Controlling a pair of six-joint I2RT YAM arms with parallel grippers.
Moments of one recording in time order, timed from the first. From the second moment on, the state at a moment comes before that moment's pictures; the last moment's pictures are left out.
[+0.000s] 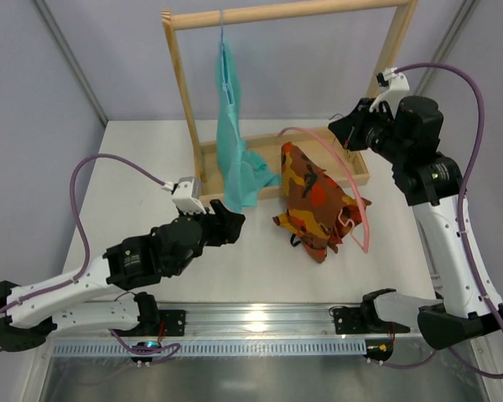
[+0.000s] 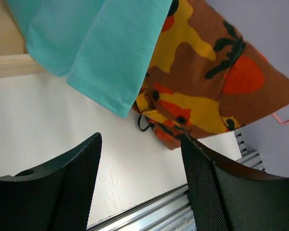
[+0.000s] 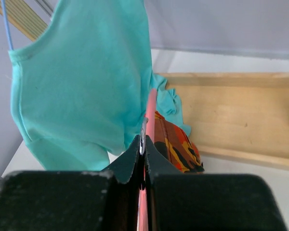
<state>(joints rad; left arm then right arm) -1.22 0.85 0.96 -0.49 -0.68 -0.83 0.24 1.16 1.54 -0.59 -0.25 0.32</state>
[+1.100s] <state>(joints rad) -1.05 1.54 1.59 -0.21 -0.48 -1.02 0.27 1.06 1.53 -0.59 -0.21 0.19</state>
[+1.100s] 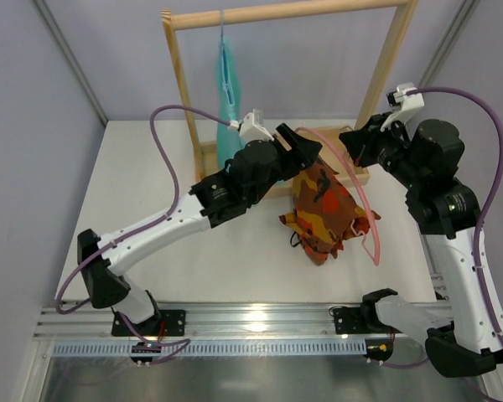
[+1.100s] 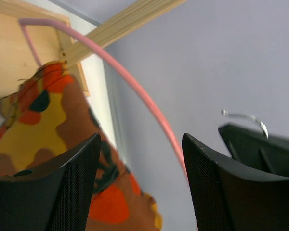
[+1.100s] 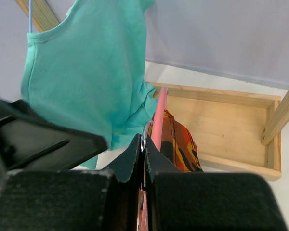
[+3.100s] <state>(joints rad) -0.96 1.76 1.63 0.08 -0.16 -1.31 0.28 0.70 1.12 -0.72 -0.20 0.26</state>
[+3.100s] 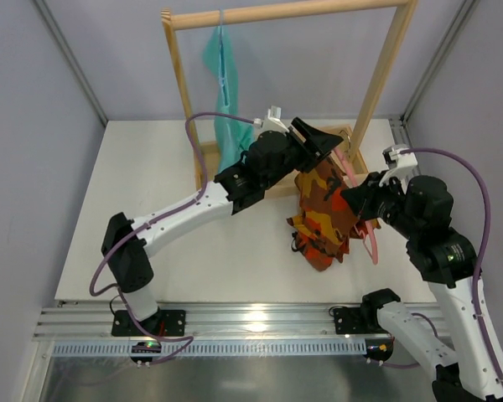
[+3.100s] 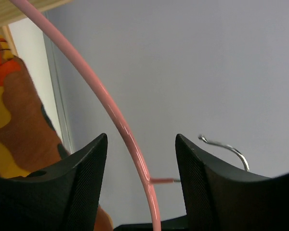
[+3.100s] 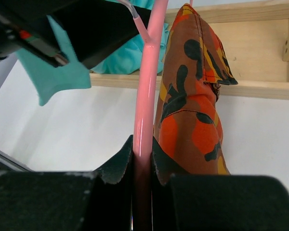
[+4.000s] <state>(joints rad) -0.97 1.37 1.62 -0.43 -0.22 -0.81 0.28 1.34 1.85 -0.60 -0.08 0.25</state>
